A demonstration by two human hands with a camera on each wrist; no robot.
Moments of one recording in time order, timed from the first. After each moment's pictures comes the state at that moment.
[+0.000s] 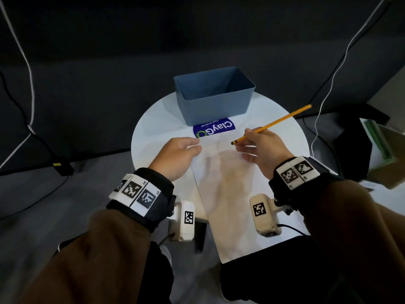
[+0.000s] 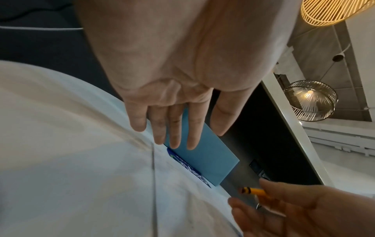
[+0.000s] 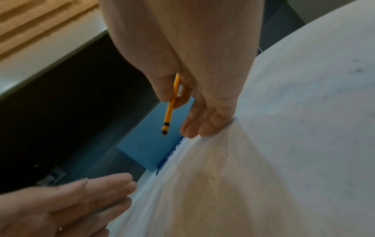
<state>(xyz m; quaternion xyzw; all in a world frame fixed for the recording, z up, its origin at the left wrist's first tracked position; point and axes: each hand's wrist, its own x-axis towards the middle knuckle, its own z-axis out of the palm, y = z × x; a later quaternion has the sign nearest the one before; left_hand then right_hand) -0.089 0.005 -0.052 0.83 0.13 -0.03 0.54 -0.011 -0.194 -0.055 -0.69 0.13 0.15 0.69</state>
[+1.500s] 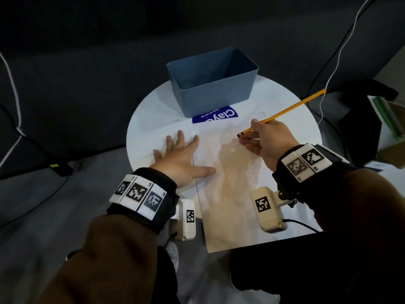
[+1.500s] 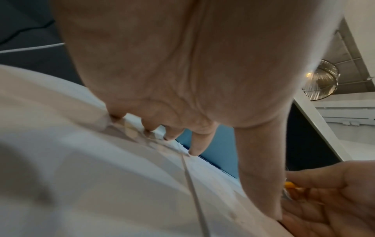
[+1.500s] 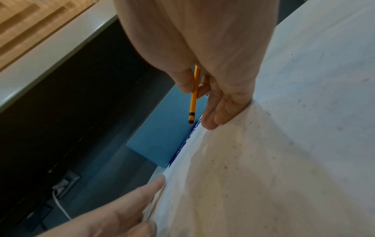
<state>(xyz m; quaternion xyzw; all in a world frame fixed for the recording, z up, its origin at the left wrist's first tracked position) -0.077 0.012 -0.074 0.94 0.07 -0.23 0.24 -0.002 -0.180 -0.060 -0.70 0.21 0.13 0.67</state>
